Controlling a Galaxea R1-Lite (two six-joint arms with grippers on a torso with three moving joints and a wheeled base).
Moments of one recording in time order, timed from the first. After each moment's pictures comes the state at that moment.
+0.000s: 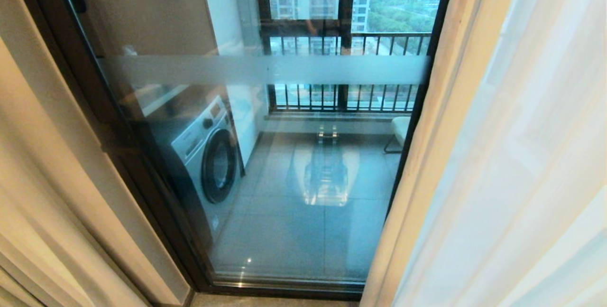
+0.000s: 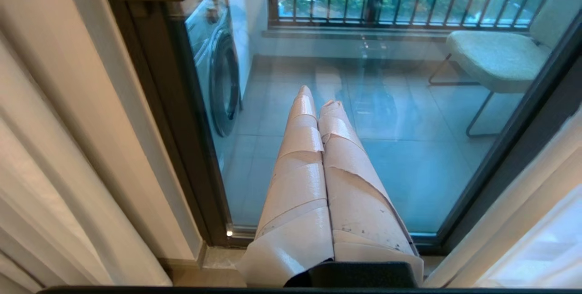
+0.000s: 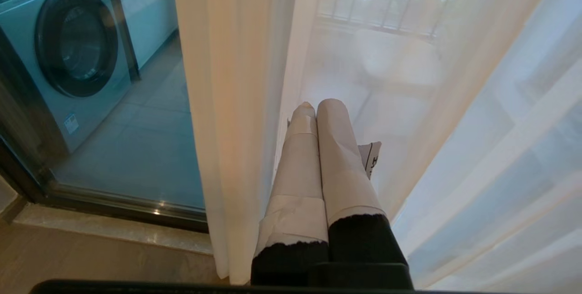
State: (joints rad) left arm 0.00 0.00 0.00 -0.01 -0.02 -0.02; right arm 0.00 0.00 0.00 0.01 0.05 -0.13
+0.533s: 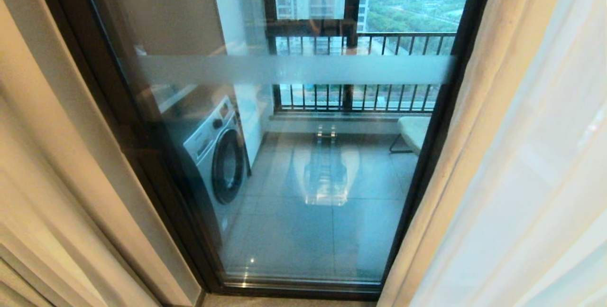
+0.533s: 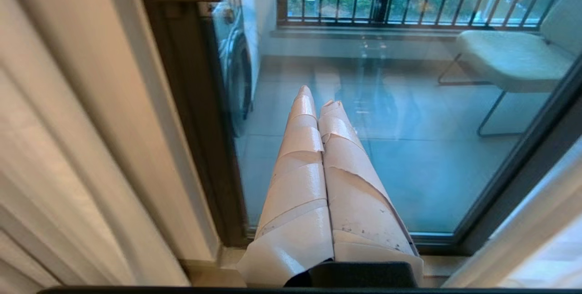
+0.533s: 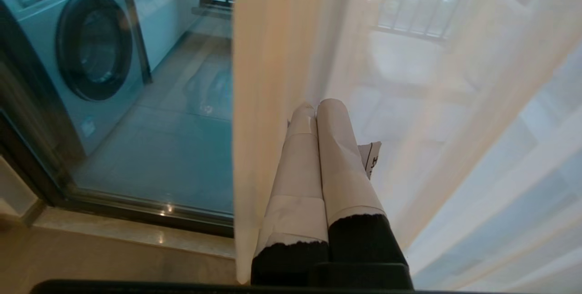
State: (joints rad) left arm 0.00 0.00 0.00 0.00 -0.02 -0.02; right arm 0.00 0.00 0.00 0.01 0.05 -0.13
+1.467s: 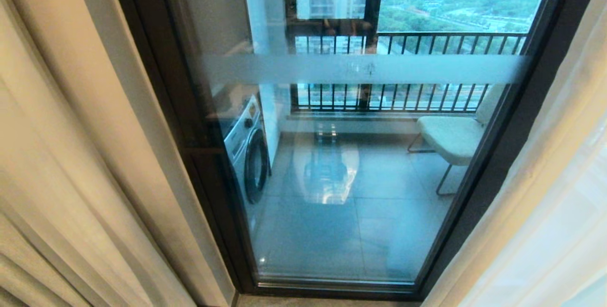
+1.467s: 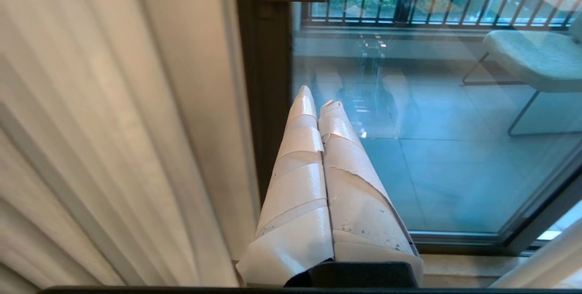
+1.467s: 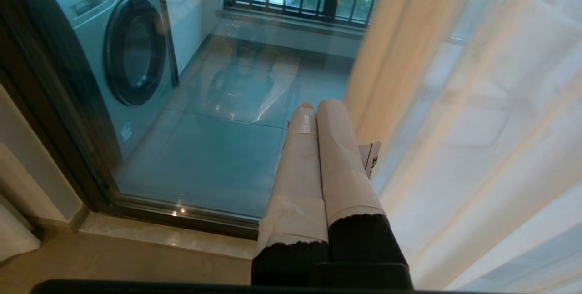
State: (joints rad) left arm 0.00 0.00 0.00 0.00 -0.02 -0.02; right arm 0.00 0.00 0.00 0.01 0.05 -0.13
